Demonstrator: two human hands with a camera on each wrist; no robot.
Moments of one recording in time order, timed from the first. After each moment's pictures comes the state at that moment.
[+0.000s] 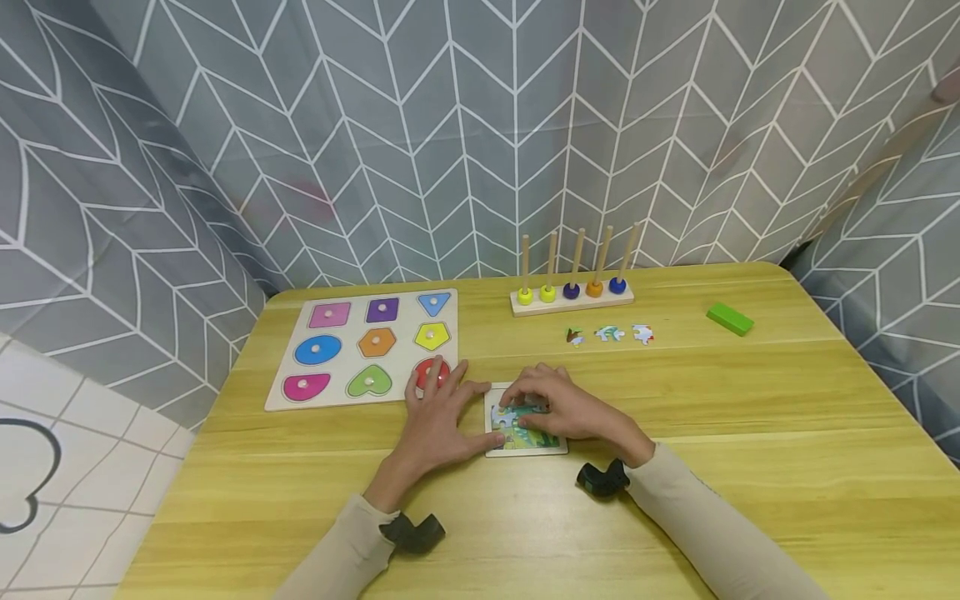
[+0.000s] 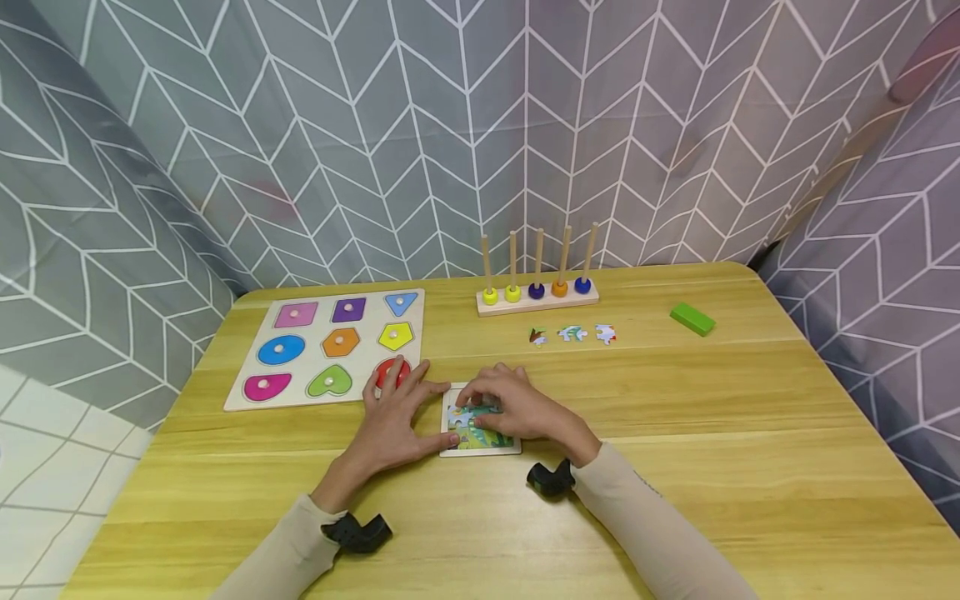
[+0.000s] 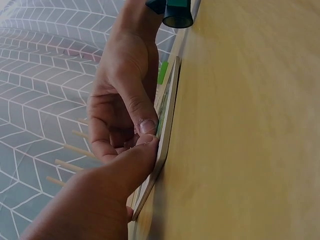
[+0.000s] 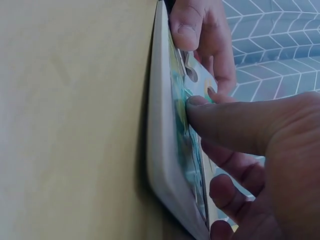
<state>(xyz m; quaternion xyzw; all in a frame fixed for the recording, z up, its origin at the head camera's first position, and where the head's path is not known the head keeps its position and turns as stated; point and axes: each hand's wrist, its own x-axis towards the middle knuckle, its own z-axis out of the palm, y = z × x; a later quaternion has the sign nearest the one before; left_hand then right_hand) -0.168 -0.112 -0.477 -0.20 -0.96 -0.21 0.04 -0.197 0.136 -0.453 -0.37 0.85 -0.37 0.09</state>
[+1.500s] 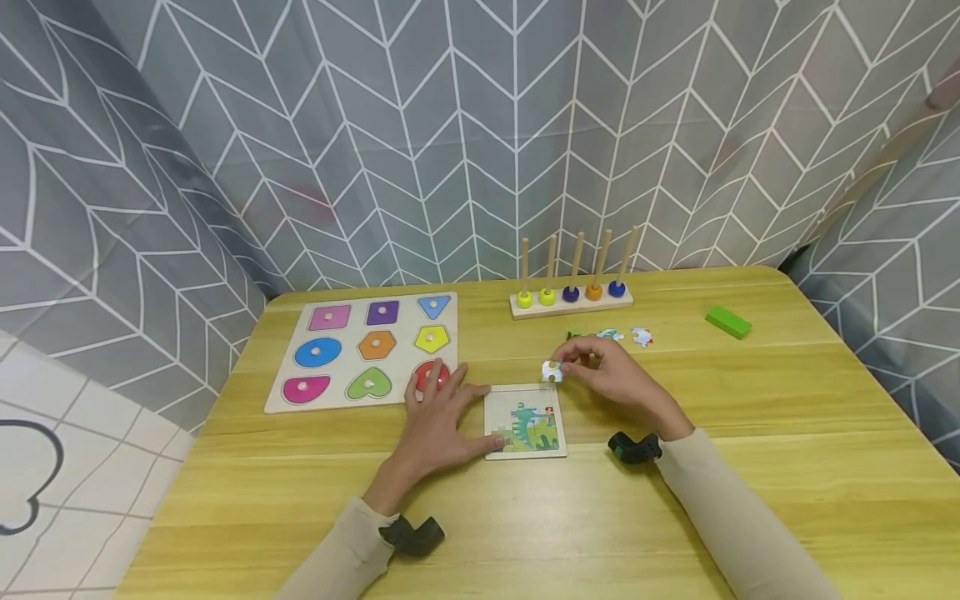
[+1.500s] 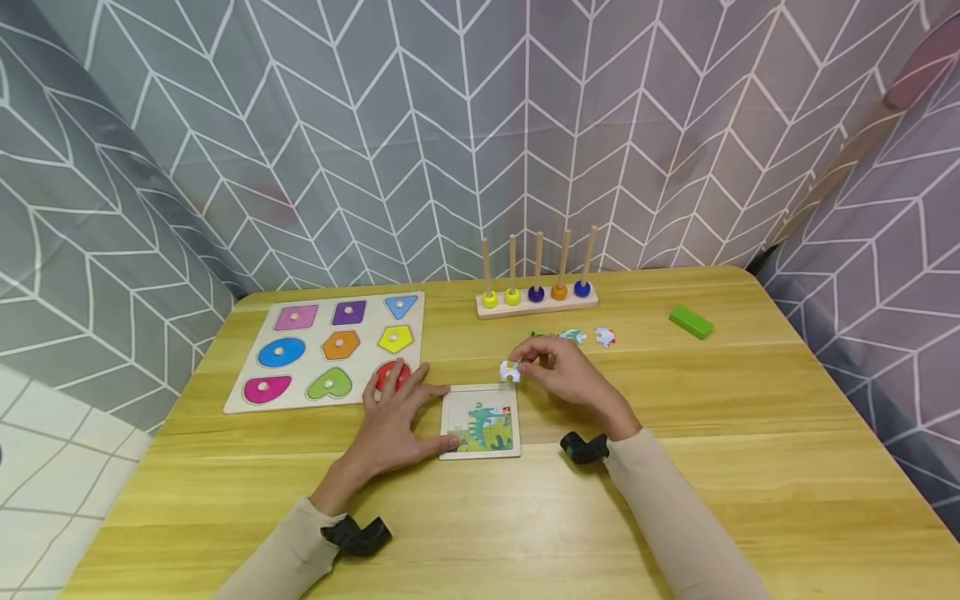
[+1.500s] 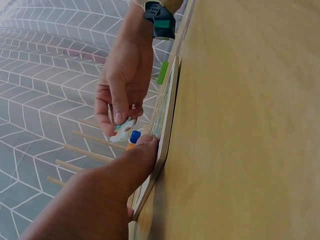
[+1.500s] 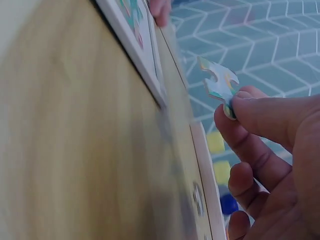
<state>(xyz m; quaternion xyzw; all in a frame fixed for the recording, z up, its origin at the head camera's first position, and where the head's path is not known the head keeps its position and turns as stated) -0.165 -0.112 -0.475 -0.19 -0.96 -0.21 0.03 -0.228 0.194 -0.446 -0.23 0.85 -0.48 0.05</state>
